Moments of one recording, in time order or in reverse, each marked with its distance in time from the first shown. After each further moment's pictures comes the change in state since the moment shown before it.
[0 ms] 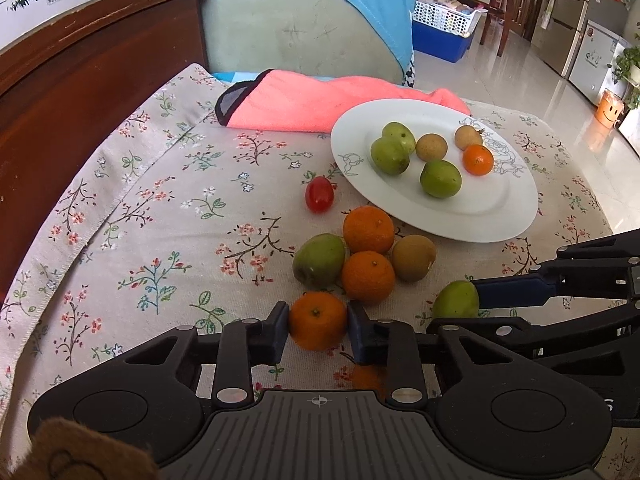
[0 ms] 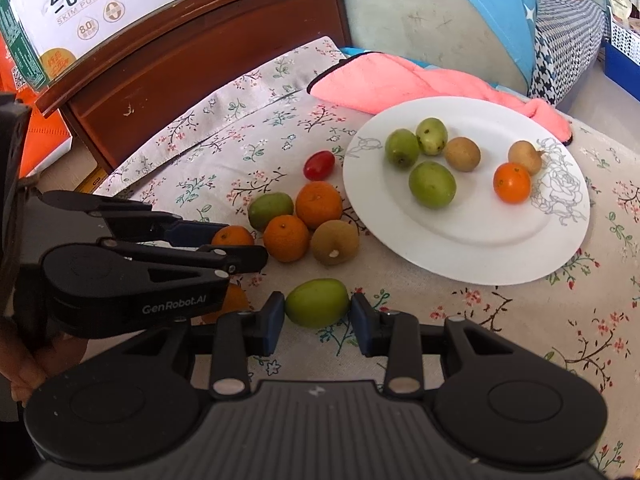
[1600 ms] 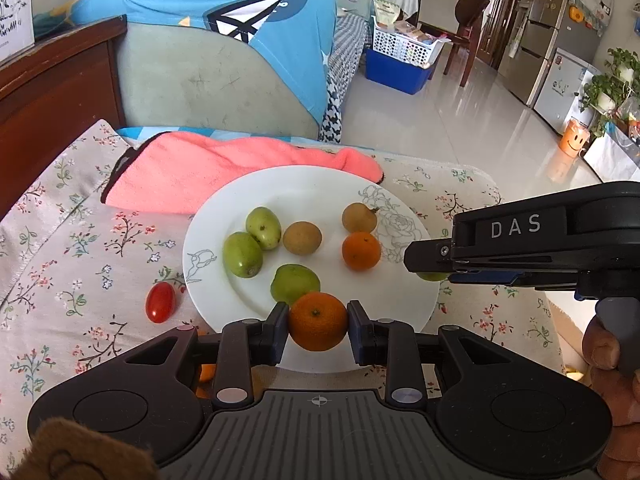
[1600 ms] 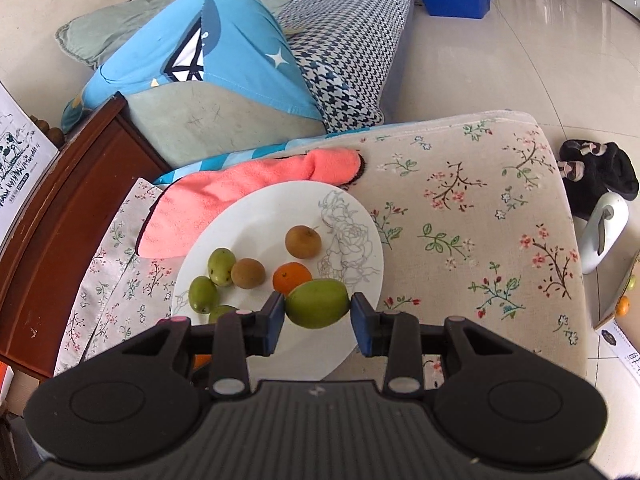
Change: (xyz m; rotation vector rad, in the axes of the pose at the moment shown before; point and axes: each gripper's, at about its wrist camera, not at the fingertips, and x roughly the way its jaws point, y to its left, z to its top) left arm 0.021 -0.087 0.059 -0.012 -0.088 -0.119; right arm -0.040 -0.122 0.028 0.566 -0.148 -0.194
